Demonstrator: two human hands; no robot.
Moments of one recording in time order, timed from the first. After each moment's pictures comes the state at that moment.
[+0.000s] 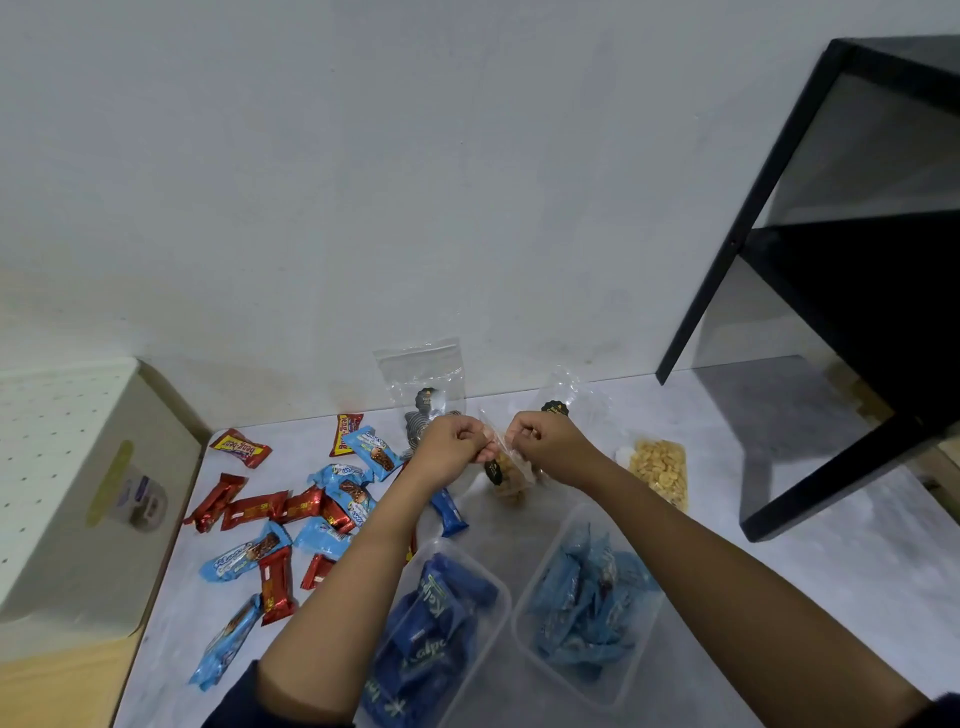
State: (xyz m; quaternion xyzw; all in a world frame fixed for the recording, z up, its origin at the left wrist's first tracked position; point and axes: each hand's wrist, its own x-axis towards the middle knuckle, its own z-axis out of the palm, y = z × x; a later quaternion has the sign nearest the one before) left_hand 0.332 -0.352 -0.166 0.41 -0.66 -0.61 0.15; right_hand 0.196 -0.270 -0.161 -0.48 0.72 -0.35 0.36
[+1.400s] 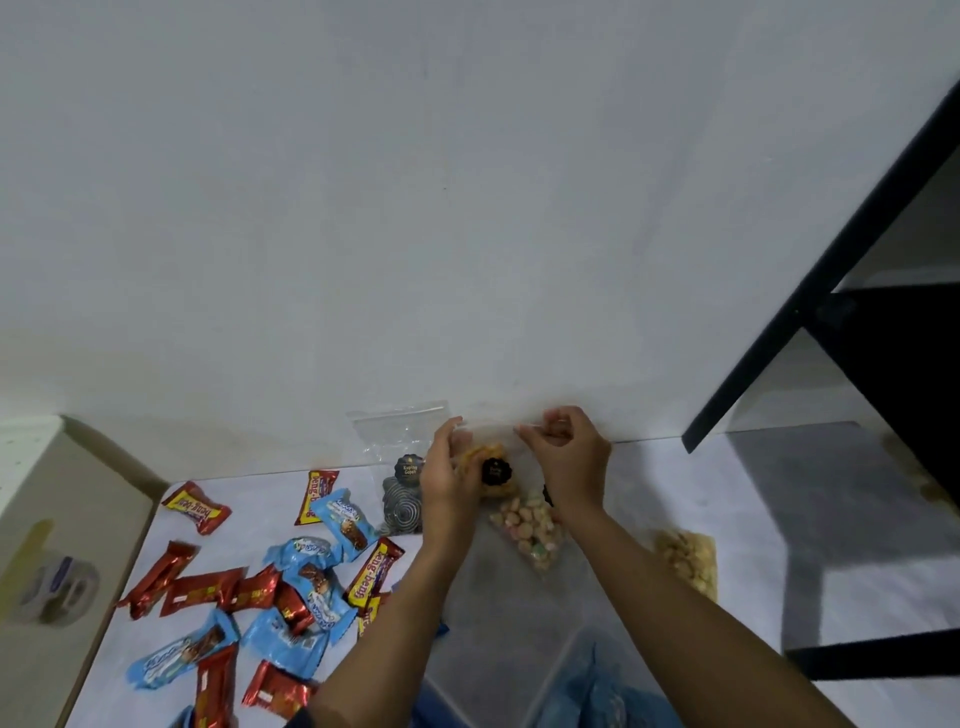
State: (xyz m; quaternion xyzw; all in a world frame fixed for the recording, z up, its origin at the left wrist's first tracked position) left_hand 0.261 -0.394 -0.218 0.49 -0.61 -0.48 0.39; right_hand 0.142 -0.353 -0.197 -0.28 0.75 -0.57 0.17
